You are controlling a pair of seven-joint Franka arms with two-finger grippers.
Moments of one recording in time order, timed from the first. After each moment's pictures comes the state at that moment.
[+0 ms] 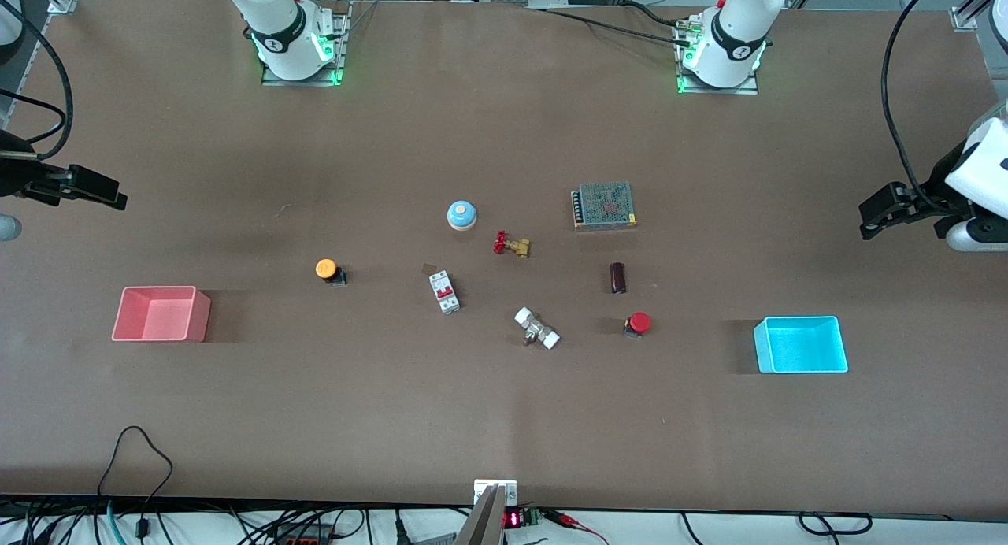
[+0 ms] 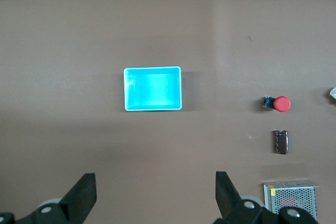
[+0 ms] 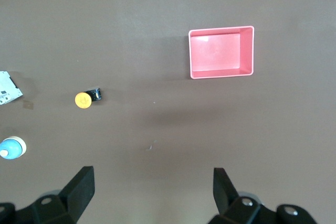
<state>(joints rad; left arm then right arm) 0.17 0.11 -0.19 -1.53 0.08 1.74 -0.05 0.23 0.17 -0.32 -1.46 0.05 1.54 -0.03</state>
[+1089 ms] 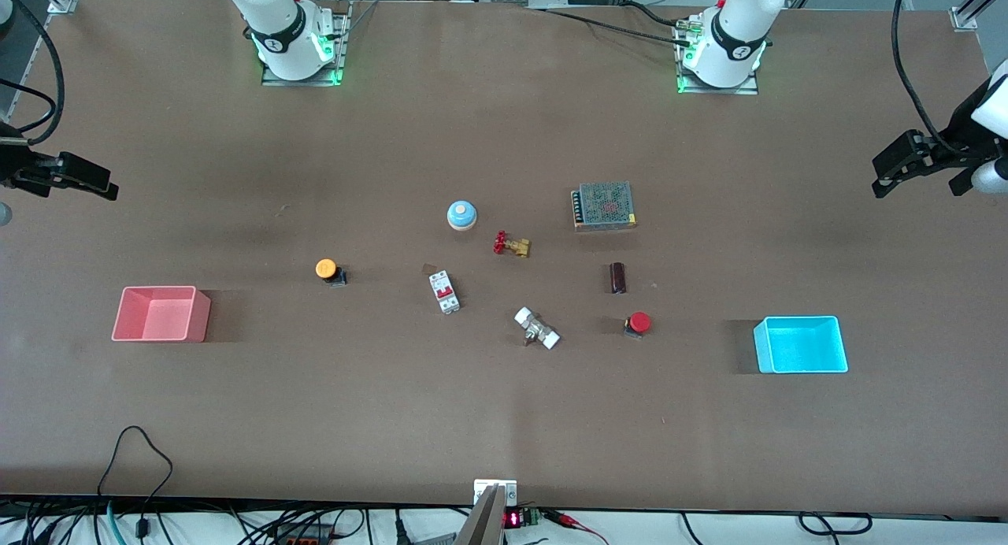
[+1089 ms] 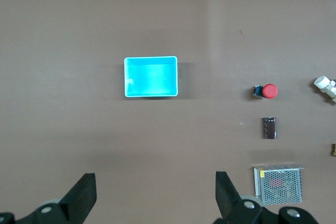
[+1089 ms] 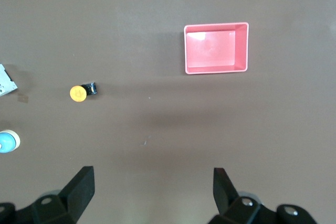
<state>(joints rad) -0.08 -0.01 0.05 -1.59 0.04 1.69 -0.03 0.01 0.10 -0.08 -1.53 0.00 1.55 -0.03</state>
